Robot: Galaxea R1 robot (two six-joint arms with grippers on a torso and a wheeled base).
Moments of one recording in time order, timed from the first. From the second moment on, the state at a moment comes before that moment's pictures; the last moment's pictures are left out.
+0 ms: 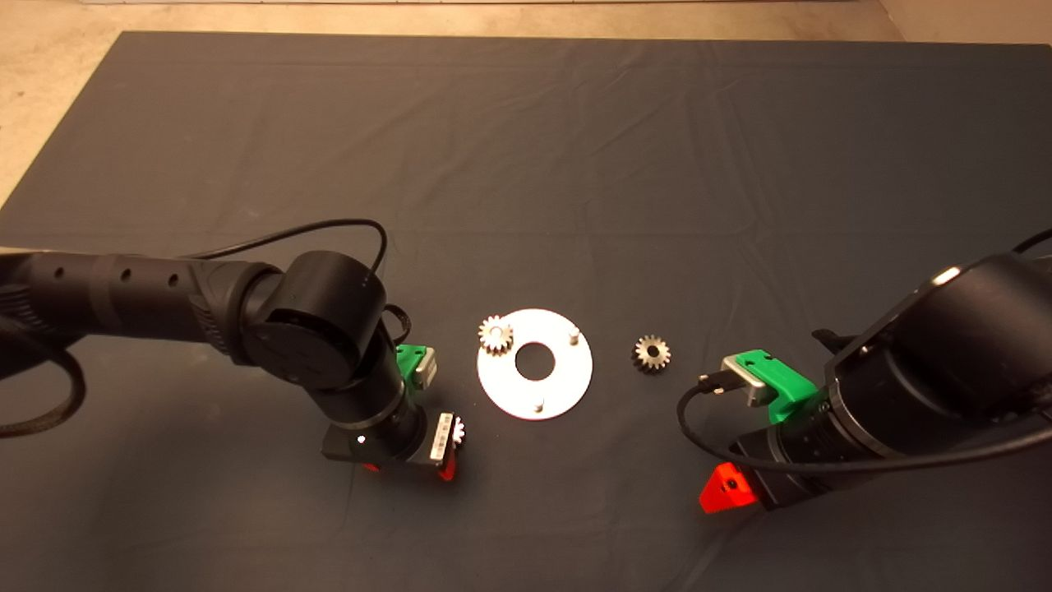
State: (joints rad) left arm -0.23 2.48 -0.76 0.26 1.51 -1.60; right arm 0.30 2.40 -0.52 -0.15 -1.53 1.66
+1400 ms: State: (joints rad) left arm -0.23 2.54 -0.87 0.33 1.48 -1.53; right arm 0.30 2.40 -0.52 -0.15 -1.53 1.66
